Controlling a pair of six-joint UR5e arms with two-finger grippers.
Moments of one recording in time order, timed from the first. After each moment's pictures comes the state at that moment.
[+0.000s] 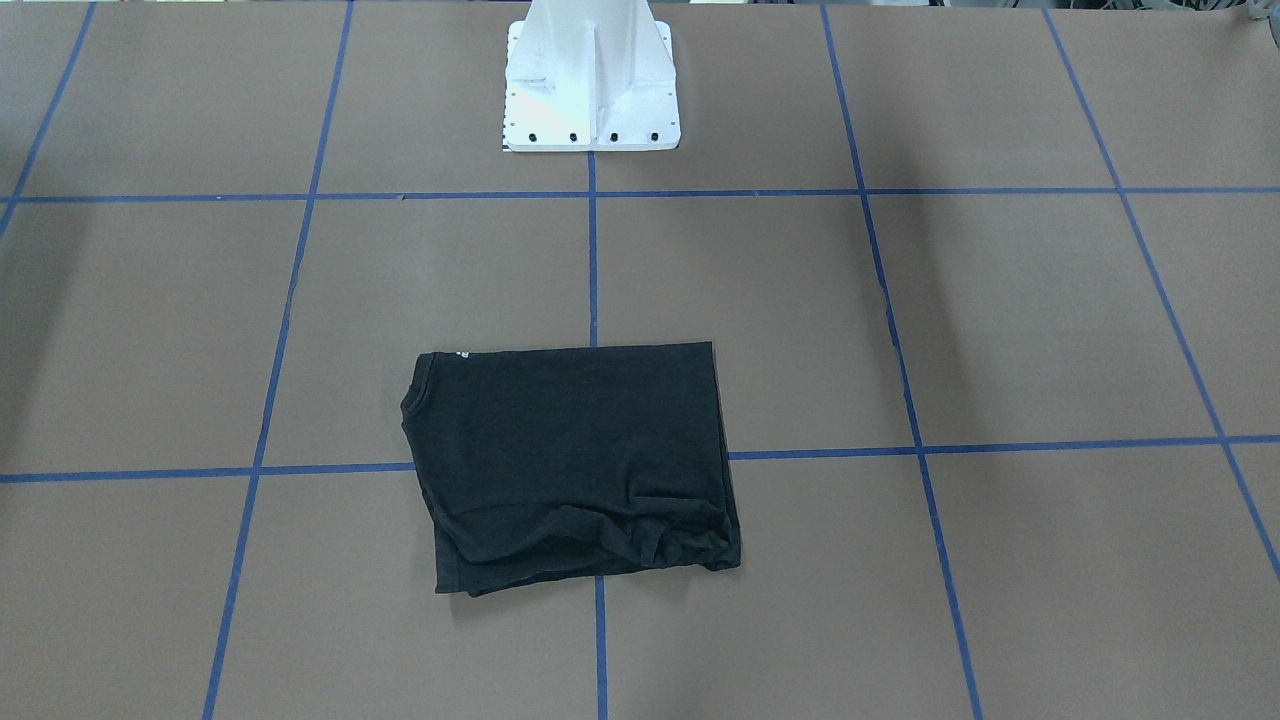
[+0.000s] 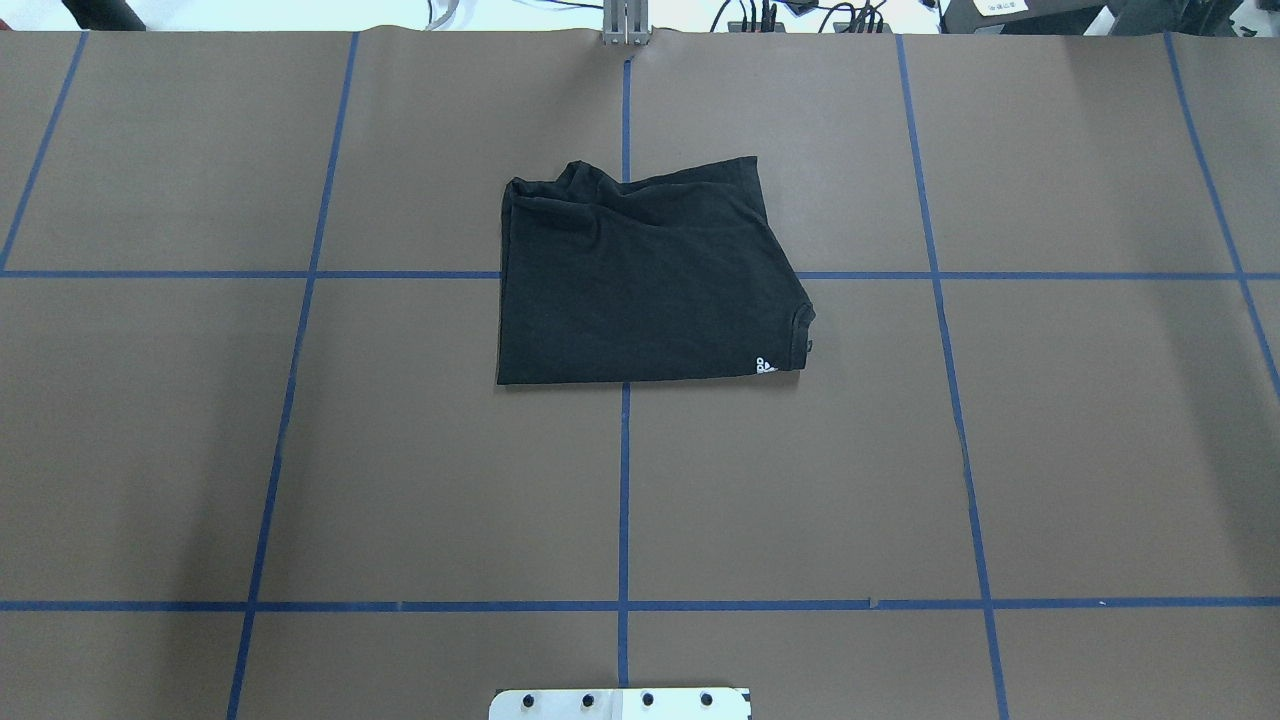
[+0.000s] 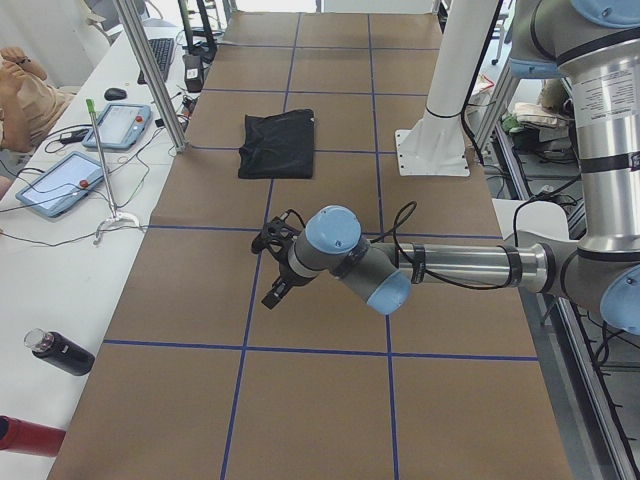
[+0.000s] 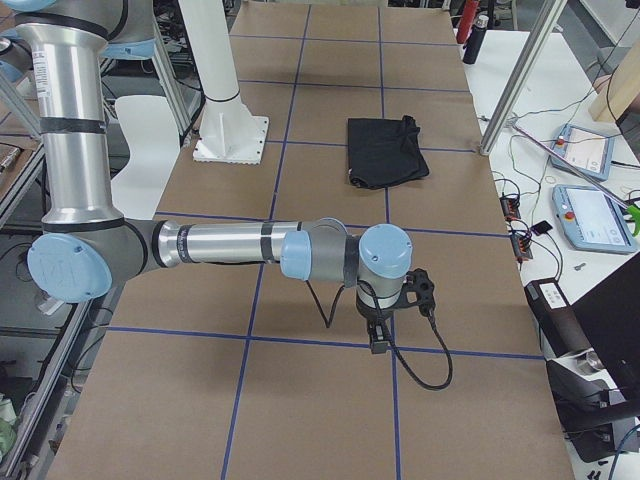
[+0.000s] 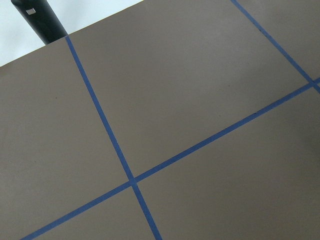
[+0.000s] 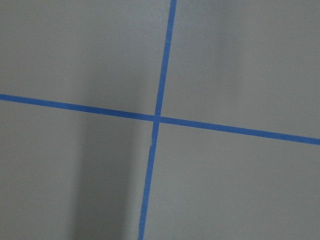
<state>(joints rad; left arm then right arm) -1.54 -1.35 -1.81 -2.24 -2.42 0.00 1.66 -1.52 1.63 -1.67 2.36 -0.20</state>
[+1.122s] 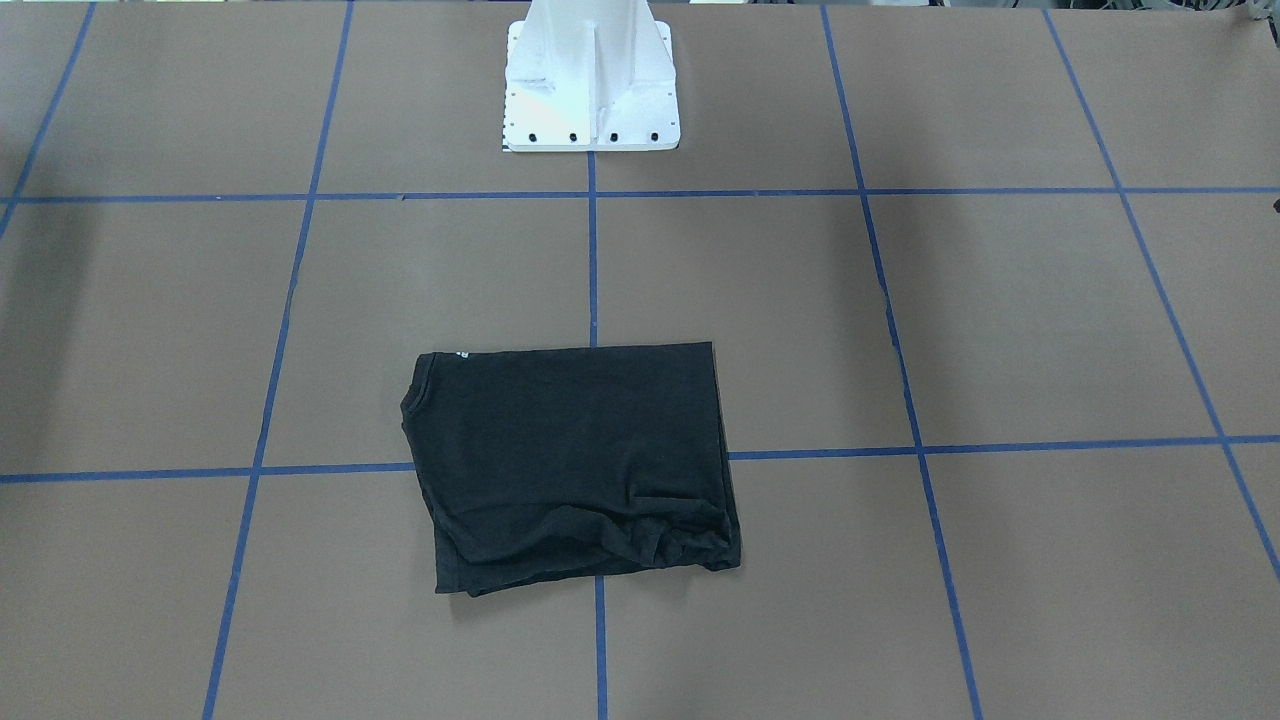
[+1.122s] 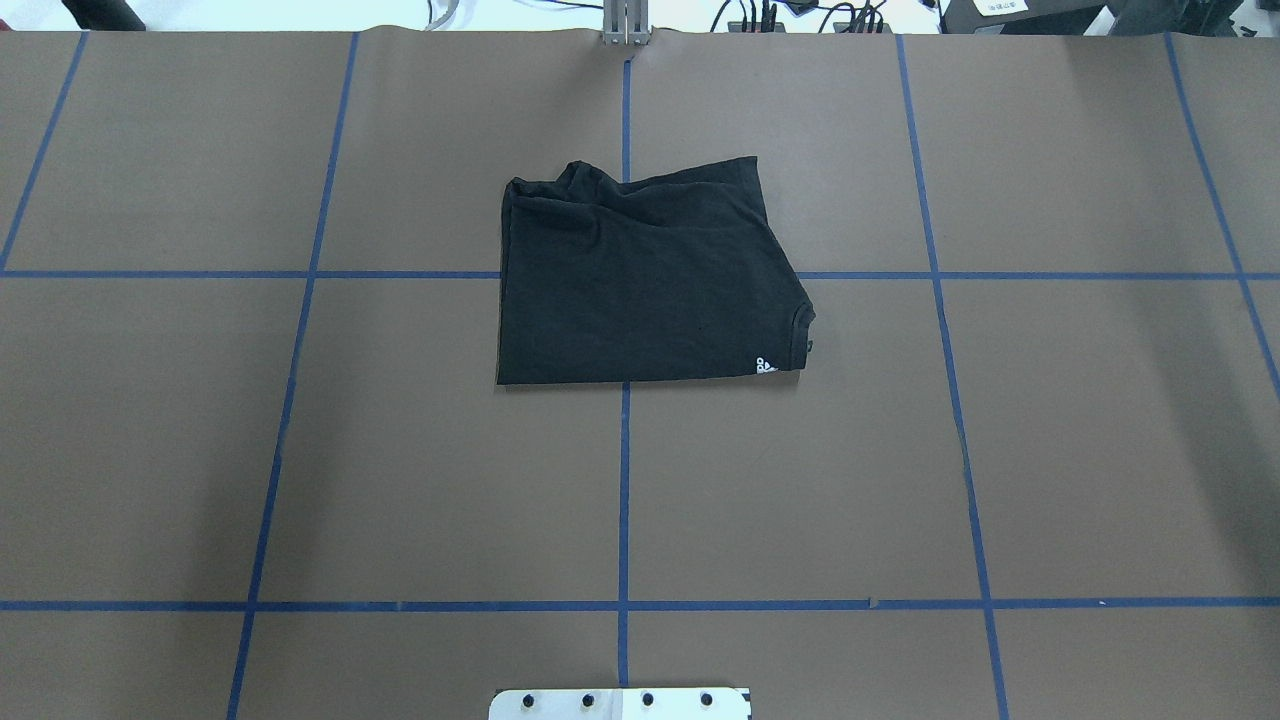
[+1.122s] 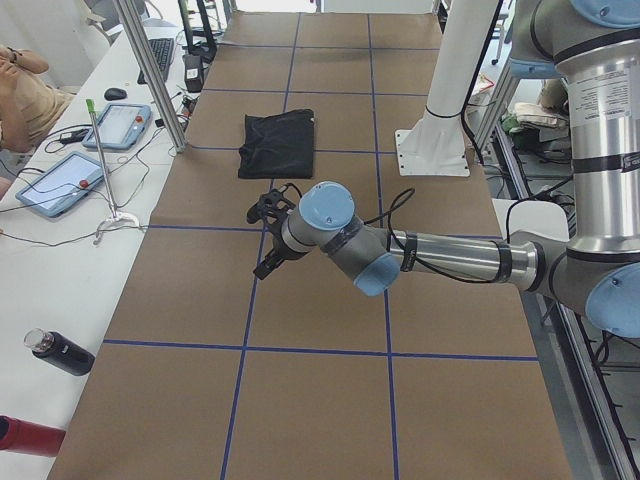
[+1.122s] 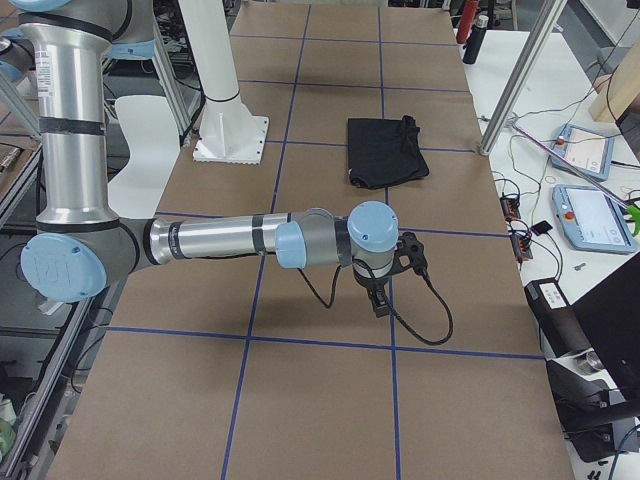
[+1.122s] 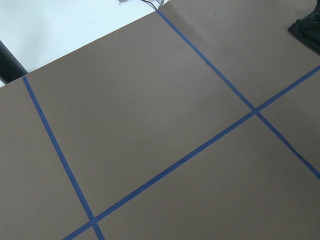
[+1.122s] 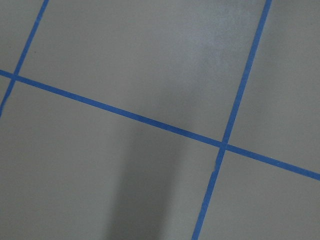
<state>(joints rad) -1.54 -1.41 -1.83 -2.26 -2.45 0.00 1.59 -1.59 1.72 -1.54 2.47 -0.20</state>
